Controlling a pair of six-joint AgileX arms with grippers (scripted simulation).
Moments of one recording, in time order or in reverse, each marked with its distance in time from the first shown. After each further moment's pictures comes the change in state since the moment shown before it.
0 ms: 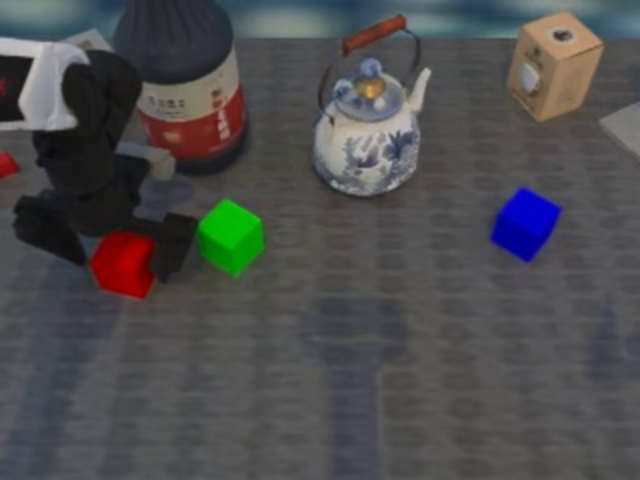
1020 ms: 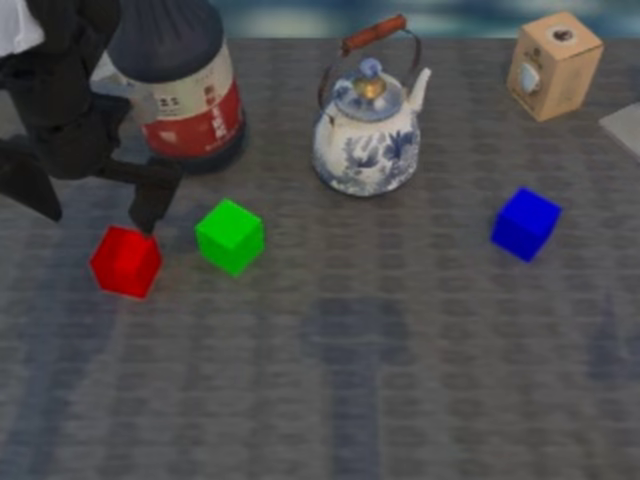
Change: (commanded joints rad) left arm -0.002 -0.118 0.197 -0.316 -0.001 -0.003; right arm 0.000 0.000 0.000 0.000 0.000 0.000
